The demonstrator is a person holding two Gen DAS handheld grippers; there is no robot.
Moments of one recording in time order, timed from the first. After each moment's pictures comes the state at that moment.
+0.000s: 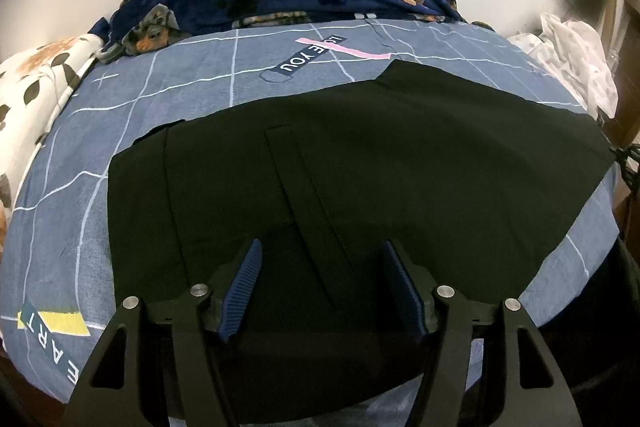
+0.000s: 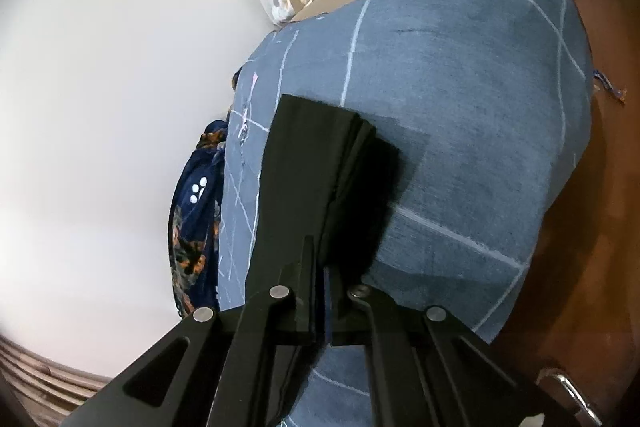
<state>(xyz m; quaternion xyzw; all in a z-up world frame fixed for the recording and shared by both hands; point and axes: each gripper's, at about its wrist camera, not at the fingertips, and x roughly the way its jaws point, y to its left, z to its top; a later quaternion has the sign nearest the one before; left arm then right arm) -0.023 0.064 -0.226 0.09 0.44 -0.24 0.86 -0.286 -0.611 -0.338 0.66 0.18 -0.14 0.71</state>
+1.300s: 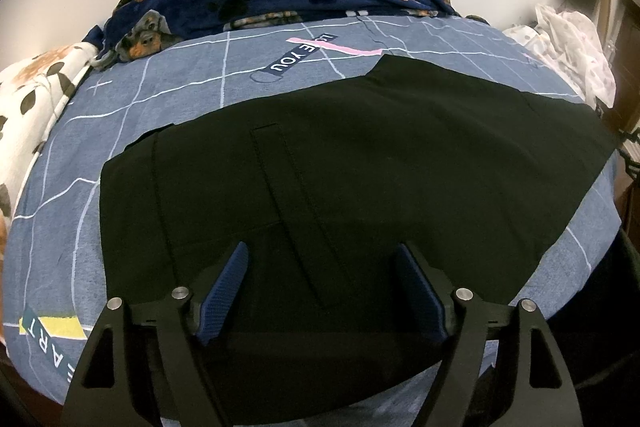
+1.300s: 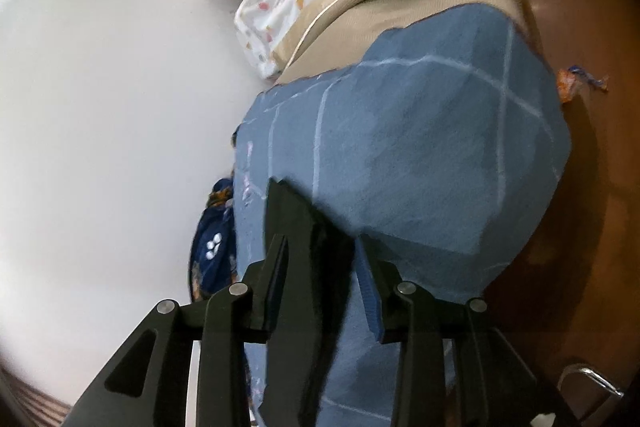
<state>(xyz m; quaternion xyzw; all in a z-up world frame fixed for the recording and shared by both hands) -0.028 0.060 -0.228 0.11 0.44 -0.24 0.86 -0.318 -0.638 -0.340 0.69 0.10 -0.16 0.70</state>
